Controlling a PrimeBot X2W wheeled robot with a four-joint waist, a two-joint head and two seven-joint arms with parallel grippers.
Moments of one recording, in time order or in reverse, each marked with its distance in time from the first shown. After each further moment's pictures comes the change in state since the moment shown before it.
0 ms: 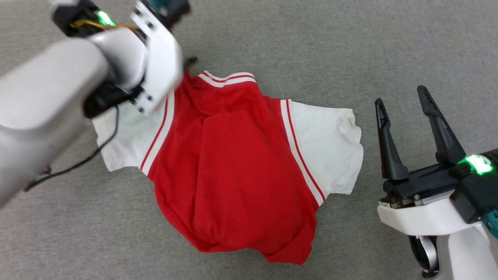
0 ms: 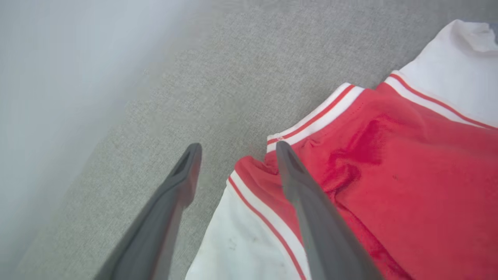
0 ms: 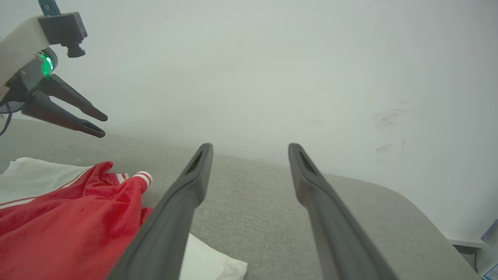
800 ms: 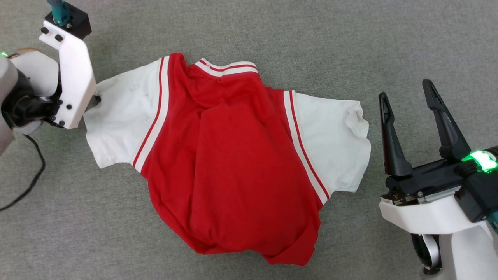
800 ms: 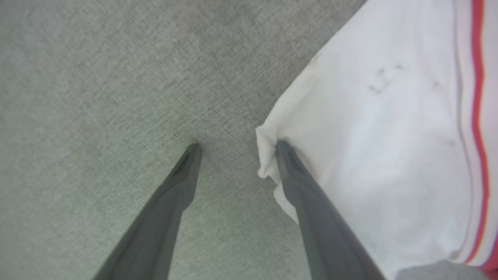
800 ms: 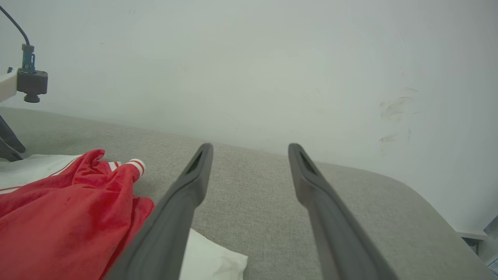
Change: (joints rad) left arm 0.055 0.183 0.012 0.105 -0.136 0.001 0.340; right arm -0.011 0.001 -0.003 -0.020 -0.002 0.000 0.000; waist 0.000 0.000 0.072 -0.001
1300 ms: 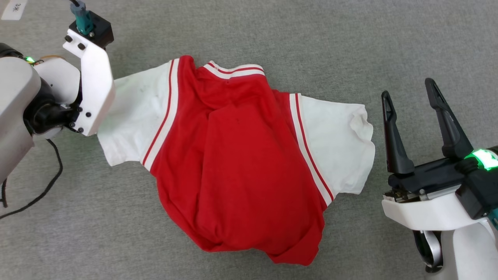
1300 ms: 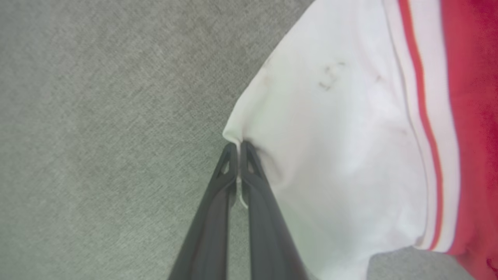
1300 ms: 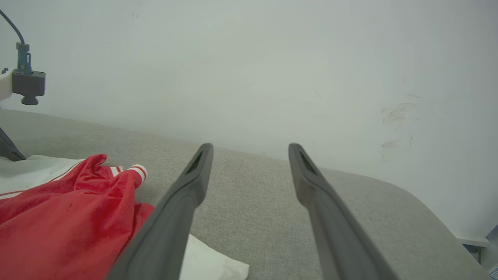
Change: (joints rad) left arm 0.014 -0.035 -0.007 -0.019 -0.001 -0.001 -0.046; right arm -0.008 0.000 -0.011 0.014 -0.009 0.000 0.000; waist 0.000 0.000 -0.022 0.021
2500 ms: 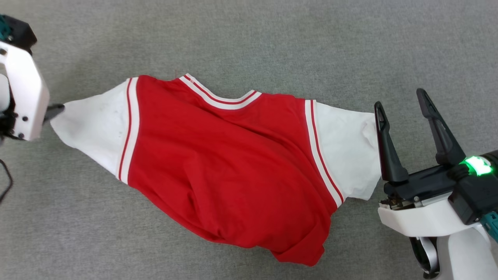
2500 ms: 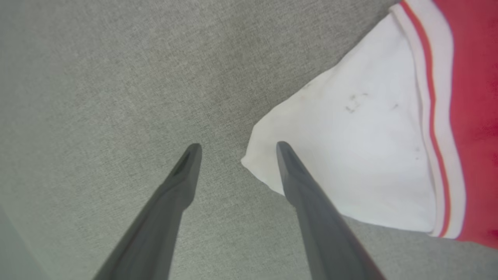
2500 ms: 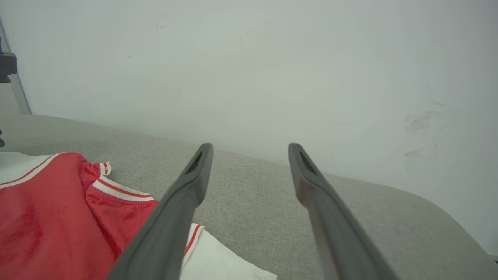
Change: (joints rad) left arm 0.040 0.137 0.026 0.086 -0.066 -0.001 -0.086; right arm 0.031 -0.010 0.016 0.008 -0.001 0.000 0.000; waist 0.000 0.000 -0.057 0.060
